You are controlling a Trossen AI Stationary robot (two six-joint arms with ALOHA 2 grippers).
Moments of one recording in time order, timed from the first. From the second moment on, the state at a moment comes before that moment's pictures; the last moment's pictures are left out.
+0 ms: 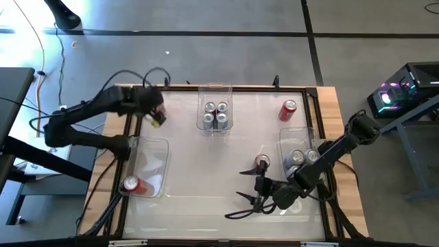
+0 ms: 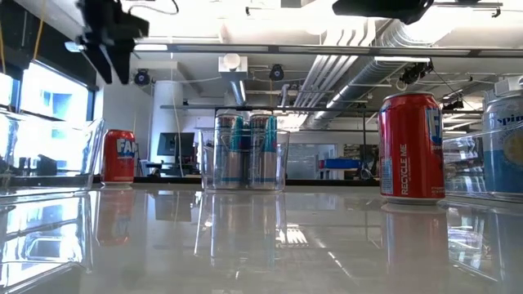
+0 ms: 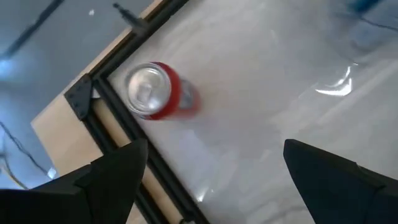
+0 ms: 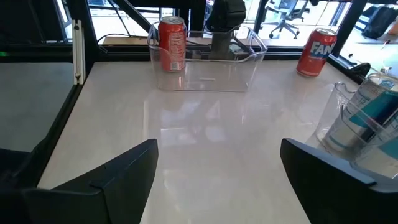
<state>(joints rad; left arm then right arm) 0.42 1.09 1.18 -1.36 -0.39 -0.35 0.68 1.55 0.92 0.14 0.80 0.30</state>
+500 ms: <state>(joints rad) 0.79 1.45 1.18 -1.21 -0.34 -0.12 0.68 1.55 0.92 0.13 0.77 0.34</state>
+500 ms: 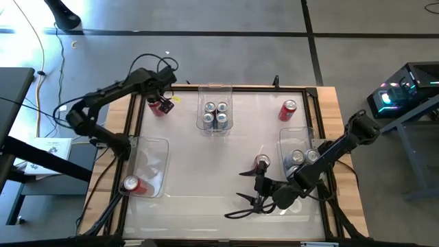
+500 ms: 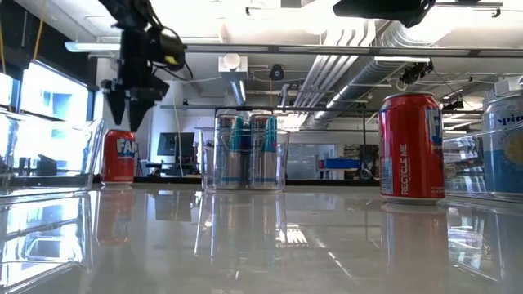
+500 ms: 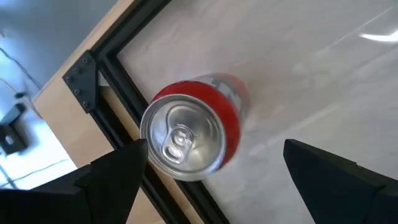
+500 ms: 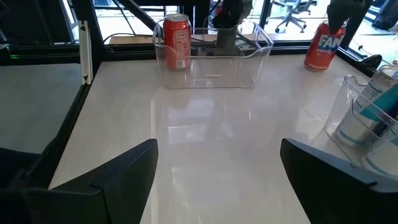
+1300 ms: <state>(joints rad) 0.89 1.48 1.14 -1.15 -0.26 -0.07 0.71 1.55 0.92 0.13 0.78 0.40</state>
